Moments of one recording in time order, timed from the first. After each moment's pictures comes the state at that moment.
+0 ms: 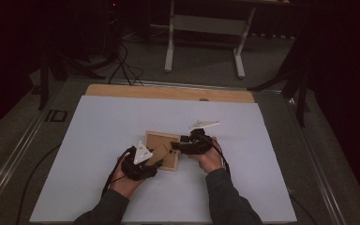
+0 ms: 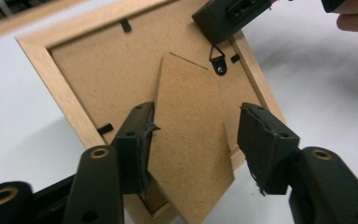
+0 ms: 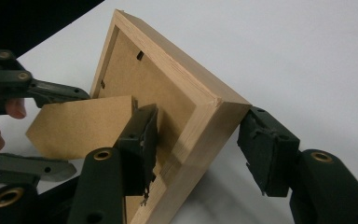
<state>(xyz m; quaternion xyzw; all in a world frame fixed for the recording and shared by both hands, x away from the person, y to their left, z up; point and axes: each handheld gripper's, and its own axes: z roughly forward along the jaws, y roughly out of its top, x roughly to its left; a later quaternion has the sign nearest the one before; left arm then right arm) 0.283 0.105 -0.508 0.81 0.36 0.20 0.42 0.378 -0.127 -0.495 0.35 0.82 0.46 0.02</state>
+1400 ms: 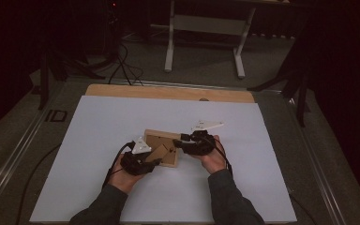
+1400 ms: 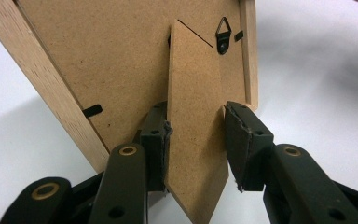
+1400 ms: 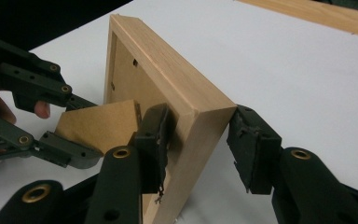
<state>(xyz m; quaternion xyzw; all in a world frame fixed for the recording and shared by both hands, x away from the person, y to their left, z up) 0.300 0.111 -0.504 0.83 0.36 0.13 0.40 0.365 -0.132 -0.477 0.31 0.82 0.47 0.07</state>
